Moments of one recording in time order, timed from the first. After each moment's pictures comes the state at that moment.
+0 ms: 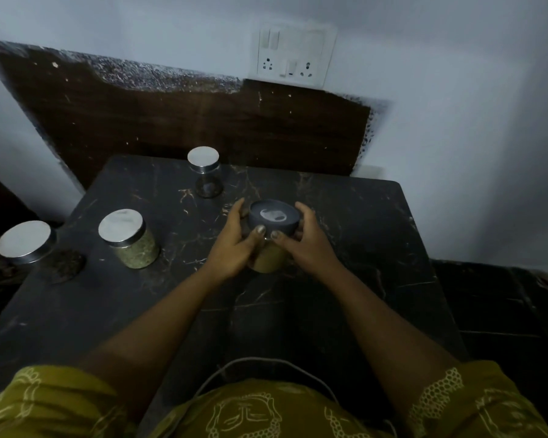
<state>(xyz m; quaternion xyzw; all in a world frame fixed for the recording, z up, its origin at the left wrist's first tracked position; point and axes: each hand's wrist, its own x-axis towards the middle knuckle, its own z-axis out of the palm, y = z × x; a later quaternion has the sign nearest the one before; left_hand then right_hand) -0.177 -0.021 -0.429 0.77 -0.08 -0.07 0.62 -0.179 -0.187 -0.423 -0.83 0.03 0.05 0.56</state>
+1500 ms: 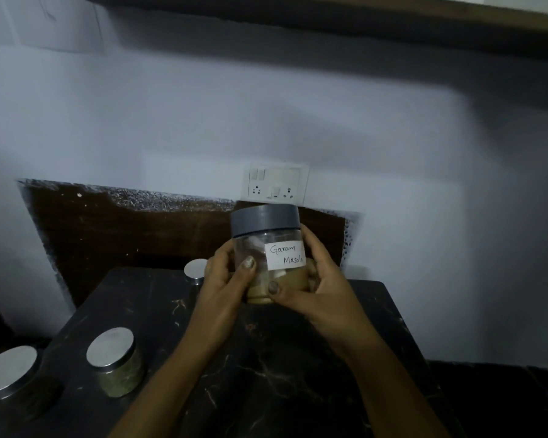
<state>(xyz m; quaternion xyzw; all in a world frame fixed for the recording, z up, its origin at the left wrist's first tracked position) -0.190 -0.031 -0.276 0.64 -0.14 0.07 0.75 -0.211 -0.183 -0.252 -0.72 -0.15 -0.04 0.68</state>
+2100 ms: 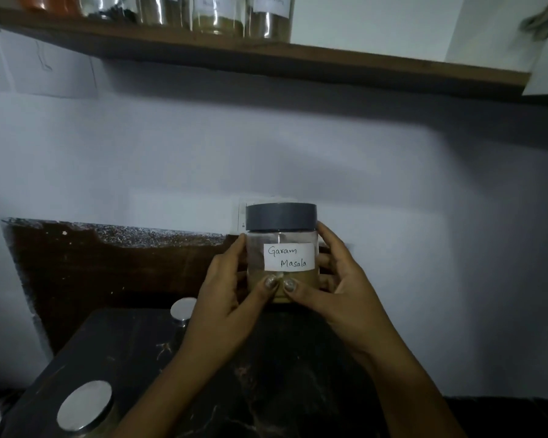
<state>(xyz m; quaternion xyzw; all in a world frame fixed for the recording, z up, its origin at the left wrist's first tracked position) -0.183 -0.048 -0.217 0.75 -0.25 0.20 0.57 -0.193 -0.211 -0.204 -0.75 -0.15 -0.13 0.63</state>
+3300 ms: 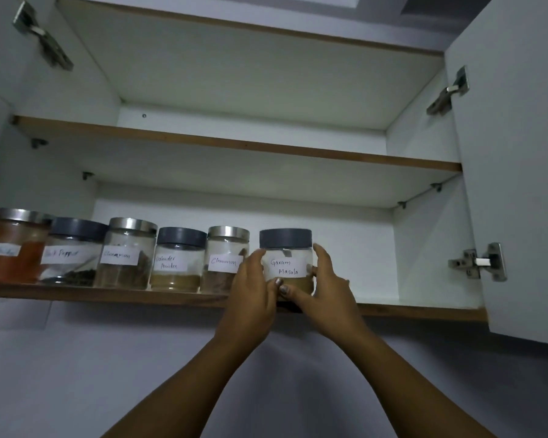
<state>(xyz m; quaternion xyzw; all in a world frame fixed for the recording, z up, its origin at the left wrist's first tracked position) 0.036 -0.152 0.047 0.67 -0.31 0.54 0.40 0.001 -0.282 0.062 -0.82 -0.15 -0.45 0.33</state>
